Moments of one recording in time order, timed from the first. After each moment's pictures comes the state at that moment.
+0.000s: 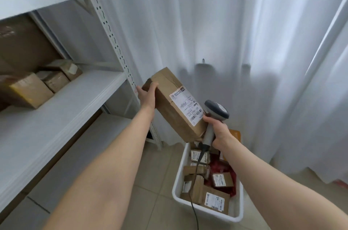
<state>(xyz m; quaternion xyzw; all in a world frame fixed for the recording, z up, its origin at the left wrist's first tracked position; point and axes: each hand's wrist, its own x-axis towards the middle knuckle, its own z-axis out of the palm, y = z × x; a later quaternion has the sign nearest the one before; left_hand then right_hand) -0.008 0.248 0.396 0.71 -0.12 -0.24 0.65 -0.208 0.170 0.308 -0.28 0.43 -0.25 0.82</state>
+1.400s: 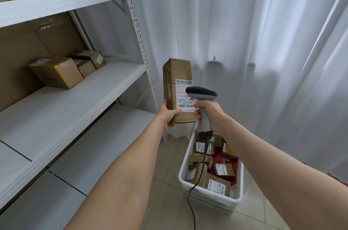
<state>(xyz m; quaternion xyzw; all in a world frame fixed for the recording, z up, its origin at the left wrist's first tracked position) -0.066 0.382 0.368 0.76 -0.18 -0.36 0.52 -0.224 0.309 0.408 -0.48 0.37 -0.18 0.78</state>
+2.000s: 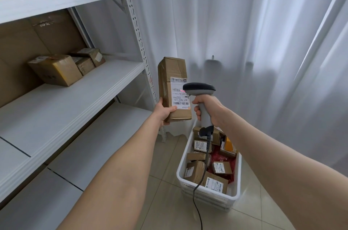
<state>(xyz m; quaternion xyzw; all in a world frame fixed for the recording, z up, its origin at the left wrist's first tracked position) -0.066 0.386 0.368 0.76 -0.15 -0.35 0.53 -0.233 0.306 0.424 -0.52 0.37 -0.14 0.76</state>
